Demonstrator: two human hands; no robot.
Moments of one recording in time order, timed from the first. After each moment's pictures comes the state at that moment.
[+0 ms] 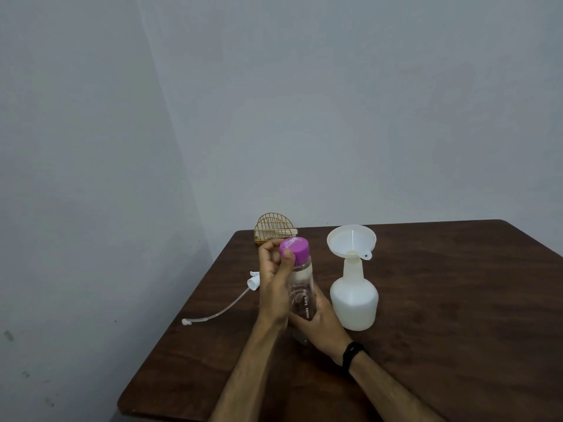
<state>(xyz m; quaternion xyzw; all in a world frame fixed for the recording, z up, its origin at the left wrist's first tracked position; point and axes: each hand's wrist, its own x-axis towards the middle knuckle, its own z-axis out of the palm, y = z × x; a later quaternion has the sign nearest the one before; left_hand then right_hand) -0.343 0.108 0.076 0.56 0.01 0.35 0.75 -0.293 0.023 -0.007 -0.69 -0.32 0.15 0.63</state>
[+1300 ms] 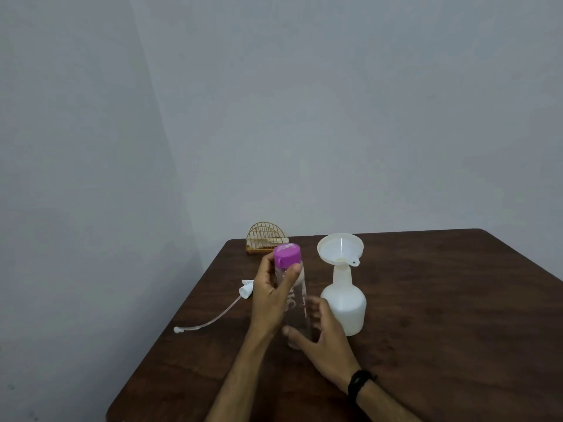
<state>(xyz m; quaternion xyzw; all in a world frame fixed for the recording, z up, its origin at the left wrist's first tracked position) -0.347 0.108 0.071 0.69 0.07 0.30 0.65 -0.318 -0.012 -0.006 -0.74 -0.29 0.08 0.60</state>
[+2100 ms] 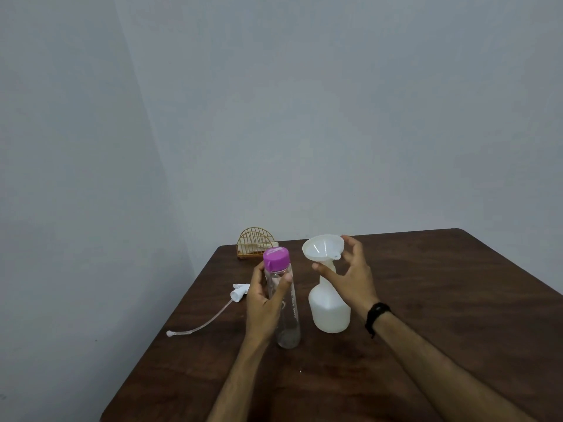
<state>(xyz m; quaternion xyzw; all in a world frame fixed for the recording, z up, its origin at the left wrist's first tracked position) -0.356 0.096 0.061 0.72 0.10 0.30 0.62 -0.262 -0.058 0.077 -0.74 -0.20 -0.08 0.64</state>
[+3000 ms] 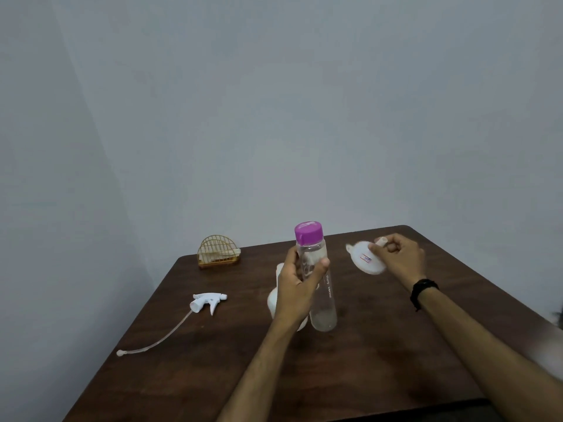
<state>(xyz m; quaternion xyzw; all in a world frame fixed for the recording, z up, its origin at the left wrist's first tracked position) -0.310 -0.018 0.085 0.72 -0.06 0.26 0.64 -0.186 -0.223 0.079 -0.79 -0.04 -0.21 0.58</state>
